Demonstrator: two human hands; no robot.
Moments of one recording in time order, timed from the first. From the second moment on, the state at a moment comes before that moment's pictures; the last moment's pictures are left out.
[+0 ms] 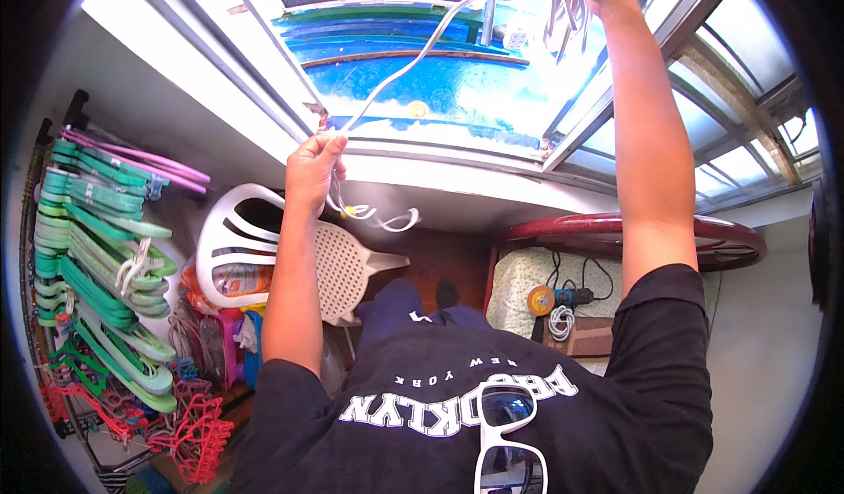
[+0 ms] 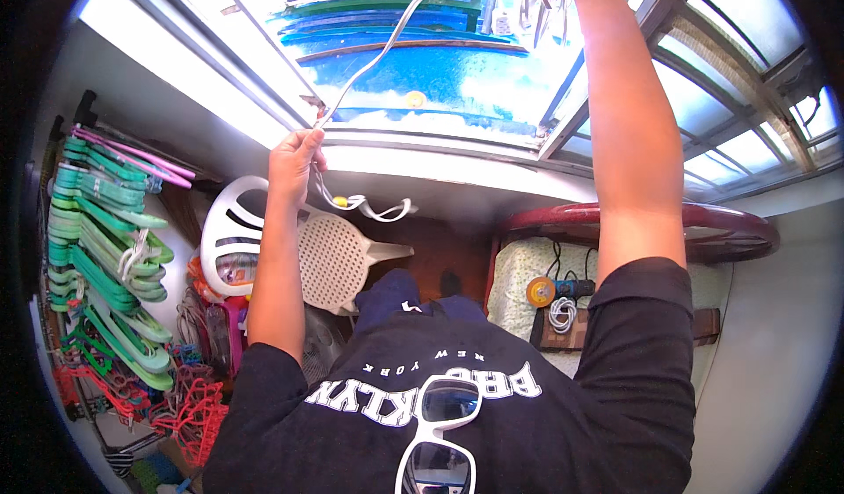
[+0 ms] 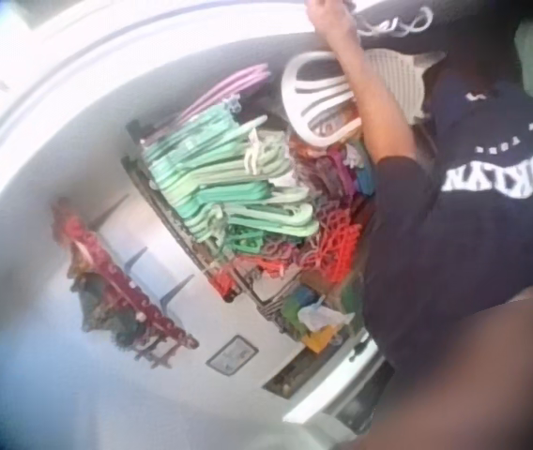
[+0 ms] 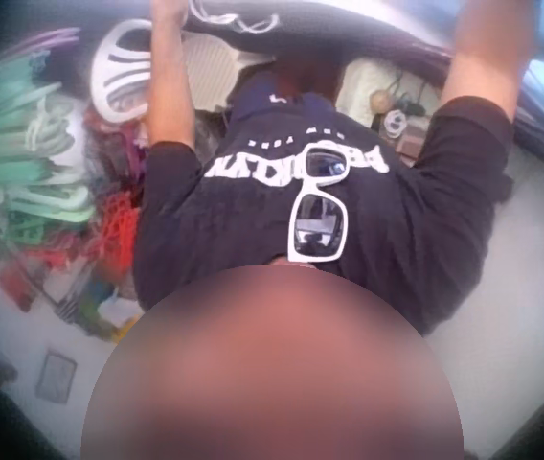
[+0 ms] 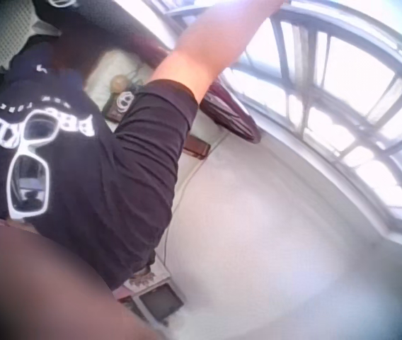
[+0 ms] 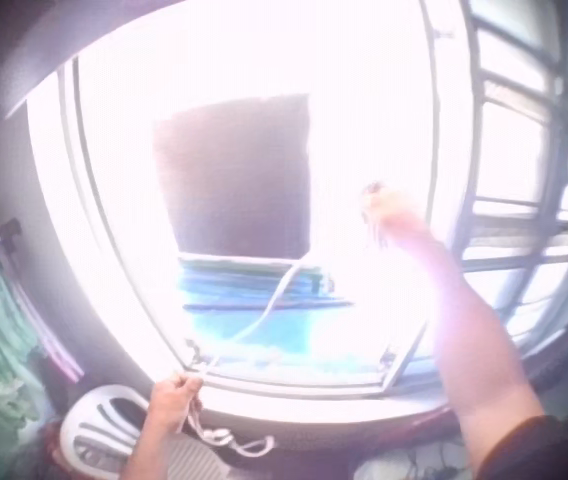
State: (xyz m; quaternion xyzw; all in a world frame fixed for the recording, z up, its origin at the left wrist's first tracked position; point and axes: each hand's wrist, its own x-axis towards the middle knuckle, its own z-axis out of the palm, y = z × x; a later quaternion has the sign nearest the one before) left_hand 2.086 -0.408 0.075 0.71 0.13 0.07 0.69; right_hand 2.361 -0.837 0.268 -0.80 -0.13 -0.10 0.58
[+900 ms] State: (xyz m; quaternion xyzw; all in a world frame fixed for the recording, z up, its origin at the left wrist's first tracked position) left_hand 2.173 -0.453 0.002 0.80 -0.06 -0.44 0.41; right_hand 2.345 -0.744 0.129 -0.39 -0.13 0.24 0.88
